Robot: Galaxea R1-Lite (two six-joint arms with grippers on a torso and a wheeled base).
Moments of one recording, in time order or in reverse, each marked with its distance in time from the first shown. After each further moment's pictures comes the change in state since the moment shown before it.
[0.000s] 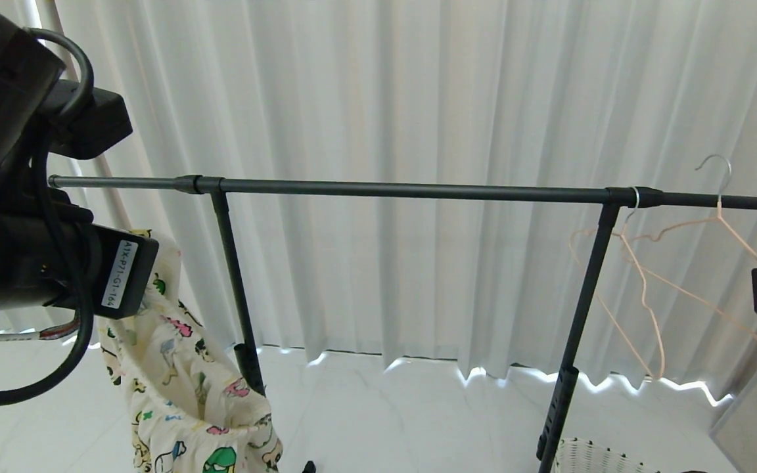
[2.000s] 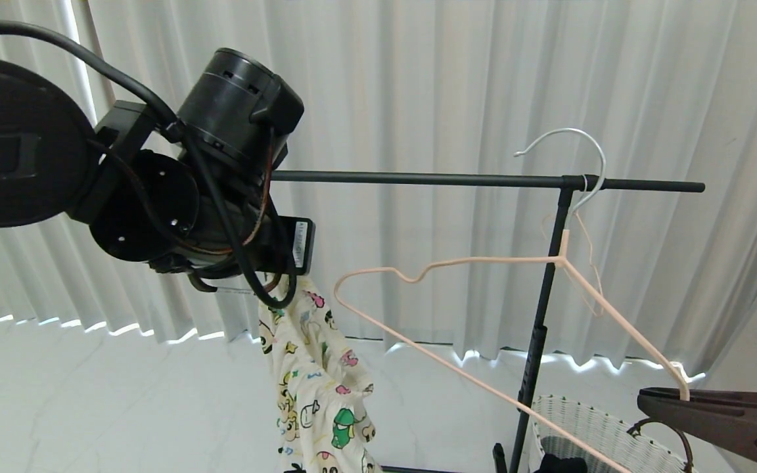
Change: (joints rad) left arm 0.023 0.334 -0.136 -0.190 -0.155 -0.149; right arm 0.958 -0.402 0.240 -0.038 0.256 0.299
